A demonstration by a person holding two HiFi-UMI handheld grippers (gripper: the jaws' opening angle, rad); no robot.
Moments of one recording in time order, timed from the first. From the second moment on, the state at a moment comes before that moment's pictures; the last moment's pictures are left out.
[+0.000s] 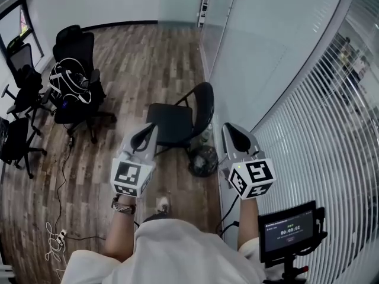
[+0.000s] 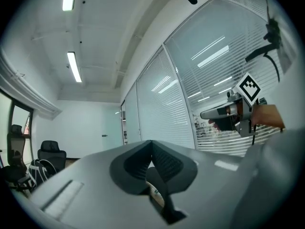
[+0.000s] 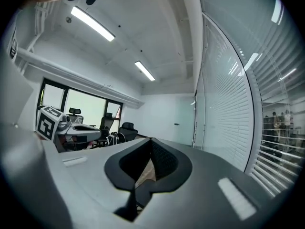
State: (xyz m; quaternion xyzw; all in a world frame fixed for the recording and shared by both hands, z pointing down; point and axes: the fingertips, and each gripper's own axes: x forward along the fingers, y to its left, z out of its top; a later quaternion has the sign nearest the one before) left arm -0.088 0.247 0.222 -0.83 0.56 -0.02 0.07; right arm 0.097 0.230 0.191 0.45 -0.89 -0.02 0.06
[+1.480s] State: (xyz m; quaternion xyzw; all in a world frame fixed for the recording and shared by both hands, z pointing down) left arm -0.124 0.102 0.241 -0.83 0.55 -0.06 0.06; right arm 0.066 0.085 0.205 0.47 -0.88 0.00 0.09
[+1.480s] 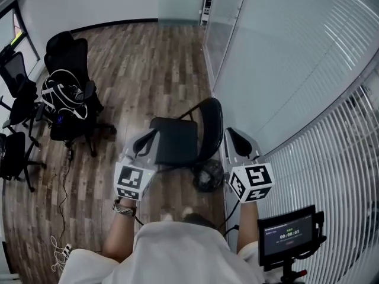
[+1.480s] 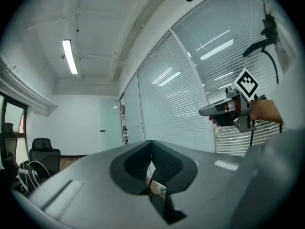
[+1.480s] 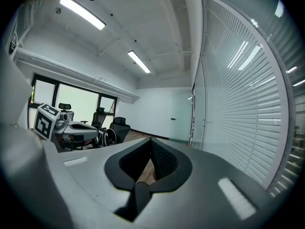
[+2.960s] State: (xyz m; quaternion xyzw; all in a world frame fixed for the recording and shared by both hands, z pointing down) left arm -0.178 -0.034 0.399 -0.78 0.60 -0.13 -0.13; right arm 0.105 -0.098 0.347 0.47 -0.84 0.17 0.20
